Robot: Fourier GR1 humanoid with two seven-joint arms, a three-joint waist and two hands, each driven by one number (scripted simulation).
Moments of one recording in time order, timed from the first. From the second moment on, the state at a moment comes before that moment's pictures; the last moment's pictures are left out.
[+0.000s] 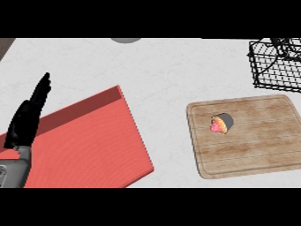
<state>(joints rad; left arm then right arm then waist) -0.16 0.32 0.01 -1.46 -0.14 0.11 0.07 -1.10 -0.68 -0.19 -0.62 1.06 -0.01 0.10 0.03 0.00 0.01</state>
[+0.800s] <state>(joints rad) -0.15 0.32 0.01 -1.49 -0.12 0.10 0.08 -1.09 -0.70 -0.40 -0.35 0.88 -0.03 -0.02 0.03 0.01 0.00</state>
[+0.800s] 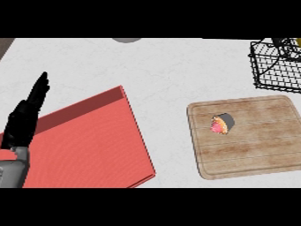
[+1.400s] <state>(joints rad) -0.15 0.32 0.01 -1.46 -0.13 0.11 0.07 -1.12 -0.81 -0.52 -0.39 0.75 -0.06 -0.03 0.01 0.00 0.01</state>
